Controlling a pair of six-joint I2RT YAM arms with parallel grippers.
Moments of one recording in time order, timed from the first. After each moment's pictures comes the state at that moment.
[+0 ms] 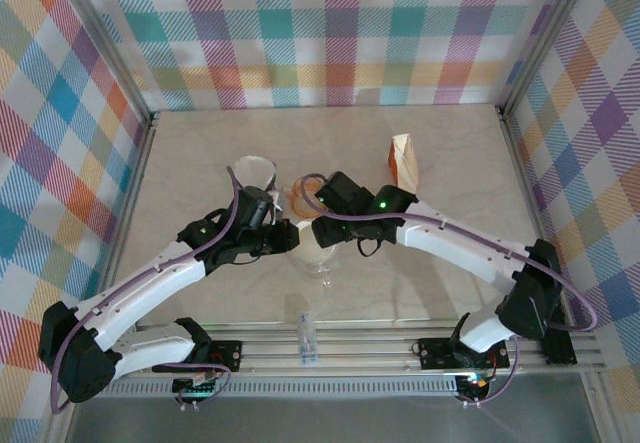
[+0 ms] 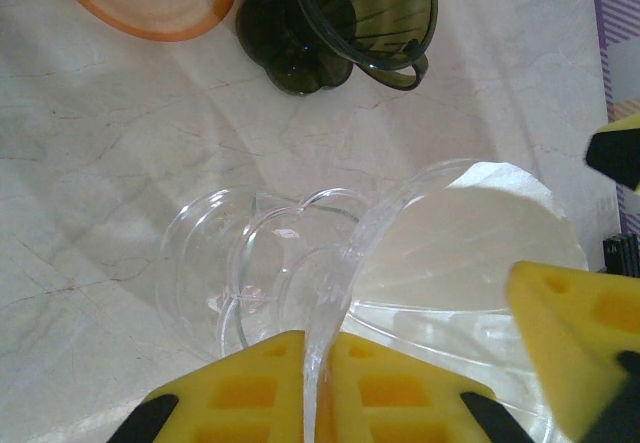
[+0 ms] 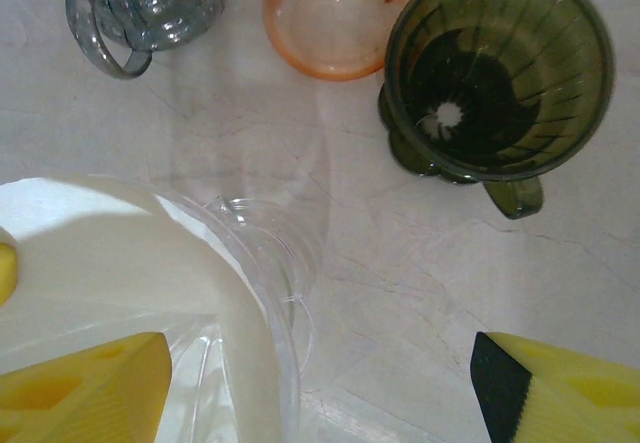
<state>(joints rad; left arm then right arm) -0.70 1.11 0.89 -0.59 0.17 -0.74 0.98 1.50 1.38 -0.93 0.22 0.47</state>
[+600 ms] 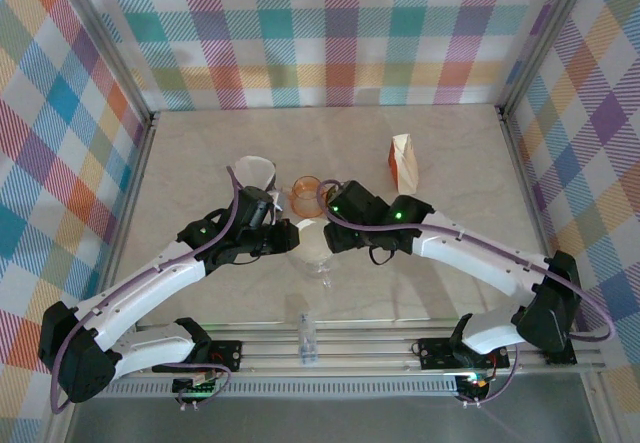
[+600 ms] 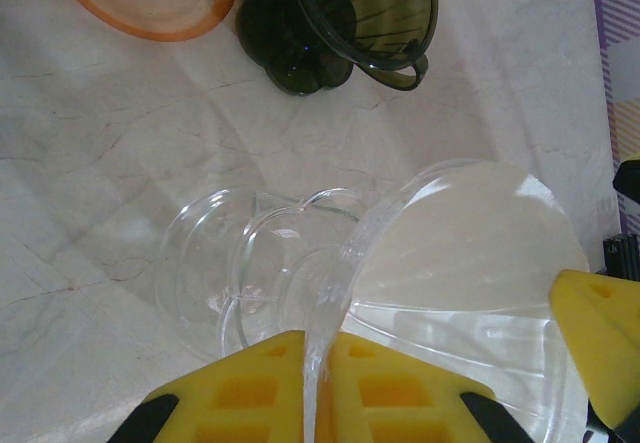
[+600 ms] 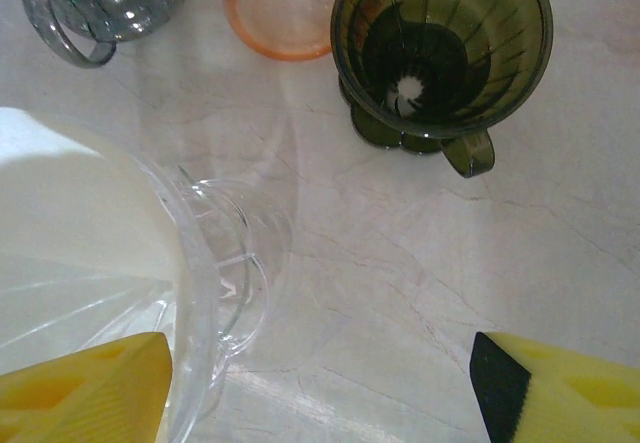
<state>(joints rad) -0.70 1.11 0.89 -0.59 0.17 -0.74 0.98 1.40 1.26 -0.92 0.25 0.52</state>
